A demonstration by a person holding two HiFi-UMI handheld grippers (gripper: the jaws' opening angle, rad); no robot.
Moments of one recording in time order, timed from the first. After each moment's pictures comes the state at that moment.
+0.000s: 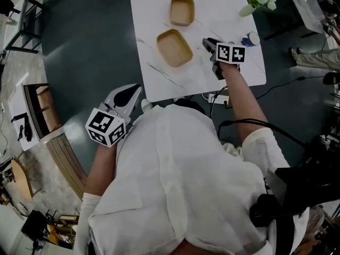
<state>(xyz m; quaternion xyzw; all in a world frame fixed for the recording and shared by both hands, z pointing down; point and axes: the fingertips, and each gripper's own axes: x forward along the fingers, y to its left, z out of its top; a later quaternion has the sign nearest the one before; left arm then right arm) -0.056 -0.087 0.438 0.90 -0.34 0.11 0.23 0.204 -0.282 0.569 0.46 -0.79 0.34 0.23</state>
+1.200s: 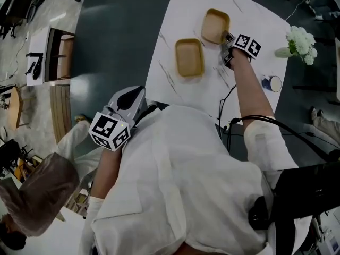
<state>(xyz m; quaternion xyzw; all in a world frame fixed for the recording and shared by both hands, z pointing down) -0.028 -0.087 0.428 0.80 -0.53 0.12 0.26 0.180 -0.445 0.643 0.41 -0.77 0.47 0.14</state>
